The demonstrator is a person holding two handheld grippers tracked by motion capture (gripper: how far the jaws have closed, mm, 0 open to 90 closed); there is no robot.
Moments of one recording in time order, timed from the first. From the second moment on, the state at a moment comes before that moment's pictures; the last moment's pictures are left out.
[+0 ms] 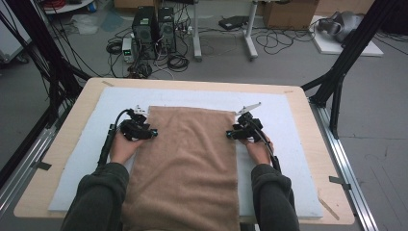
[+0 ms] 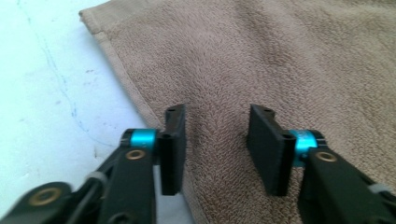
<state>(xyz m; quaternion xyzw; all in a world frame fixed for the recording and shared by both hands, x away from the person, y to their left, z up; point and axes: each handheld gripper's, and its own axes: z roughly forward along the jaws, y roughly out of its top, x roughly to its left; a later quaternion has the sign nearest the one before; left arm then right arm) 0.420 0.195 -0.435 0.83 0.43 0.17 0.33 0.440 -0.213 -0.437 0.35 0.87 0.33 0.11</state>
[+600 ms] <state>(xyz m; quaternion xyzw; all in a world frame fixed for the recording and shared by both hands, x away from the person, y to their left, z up) 0.403 0.228 -0.394 0.79 0.43 0.12 0.42 0.425 -0.234 -0.391 0.33 0.85 0.42 0.07</state>
